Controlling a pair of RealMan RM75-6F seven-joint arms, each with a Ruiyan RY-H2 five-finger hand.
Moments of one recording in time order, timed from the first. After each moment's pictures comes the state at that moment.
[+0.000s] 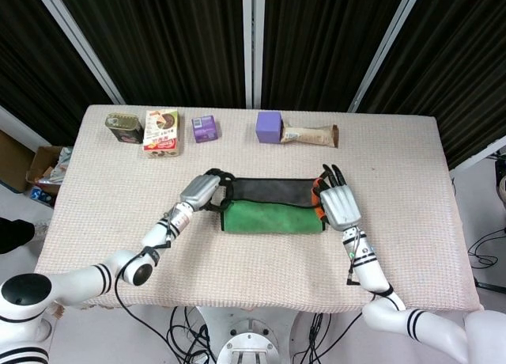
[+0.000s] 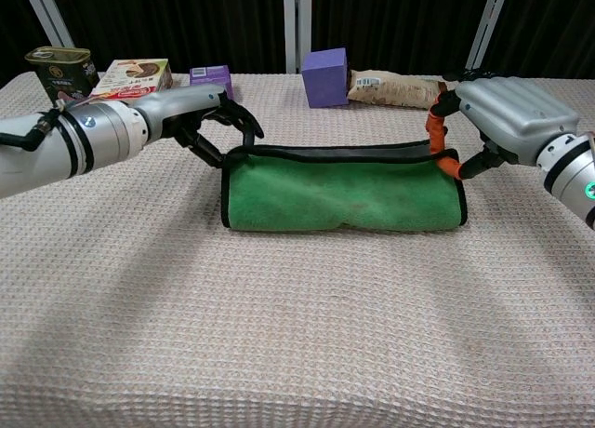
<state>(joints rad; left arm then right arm) -0.87 -1.72 -0.25 -1.14 1.21 0.69 -0.25 0.54 -1.76 0.24 -1.18 -1.38 1.12 -0.31</state>
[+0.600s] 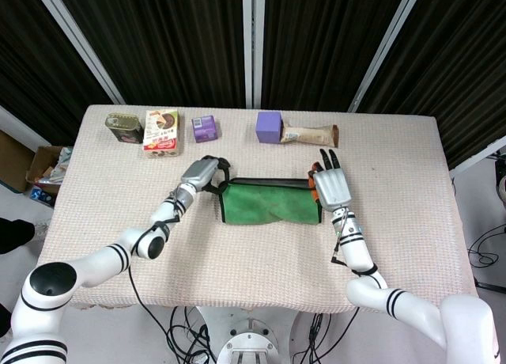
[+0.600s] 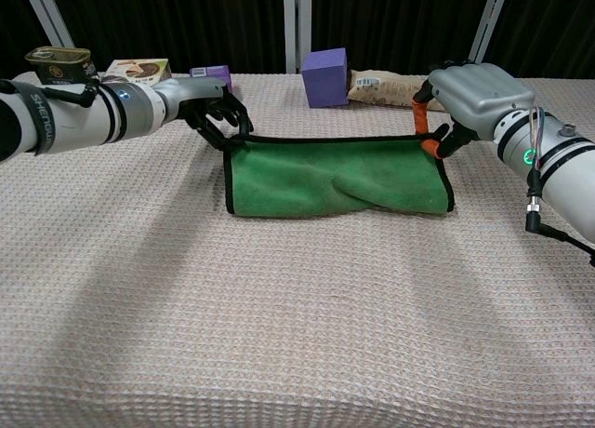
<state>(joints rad) -1.00 -1.79 -0.31 -0.89 1.04 0.49 -0.20 0.68 -1.85 0.32 -1.03 -1.23 1.03 -0.44</state>
